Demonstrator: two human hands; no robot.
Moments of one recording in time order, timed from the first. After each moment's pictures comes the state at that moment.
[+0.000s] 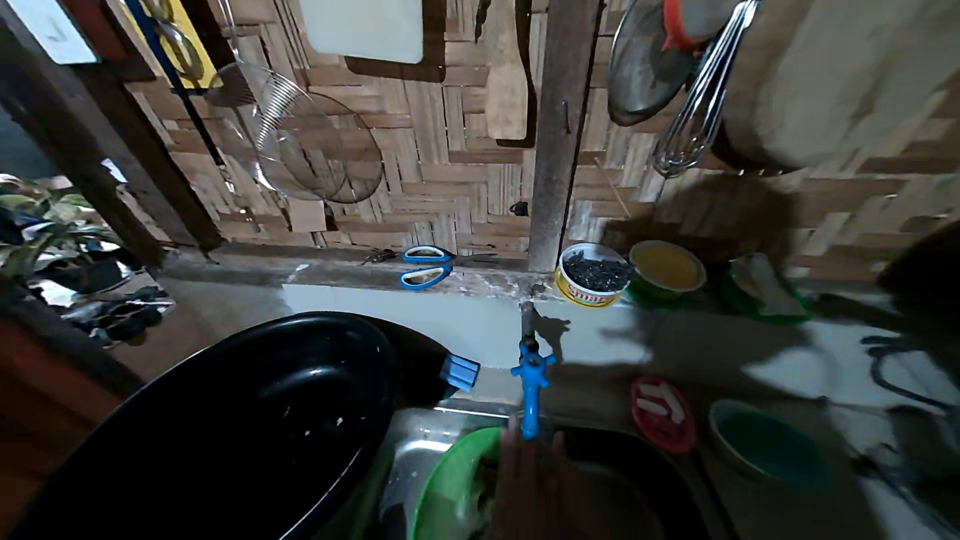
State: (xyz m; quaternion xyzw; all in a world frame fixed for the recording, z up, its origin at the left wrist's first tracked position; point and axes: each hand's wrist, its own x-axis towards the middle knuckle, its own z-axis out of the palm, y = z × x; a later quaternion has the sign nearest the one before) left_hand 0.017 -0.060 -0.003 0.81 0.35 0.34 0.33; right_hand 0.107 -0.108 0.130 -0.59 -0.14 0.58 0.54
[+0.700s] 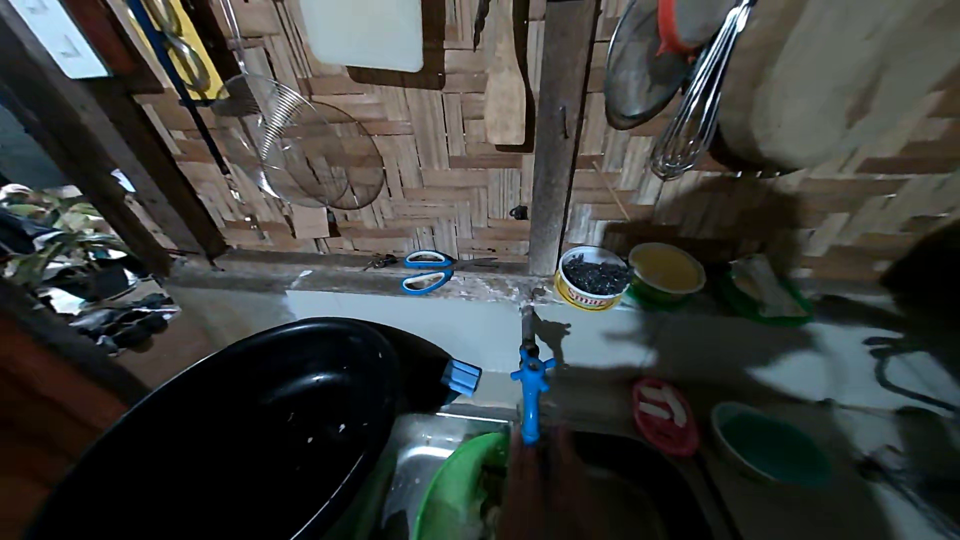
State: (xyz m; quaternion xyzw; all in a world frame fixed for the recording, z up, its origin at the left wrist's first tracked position) left_hand 0.020 -0.052 0.003 0.76 0.38 0.30 0.42; right_hand 0.126 -0.059 -0.029 -0.61 -0.23 0.43 0.62
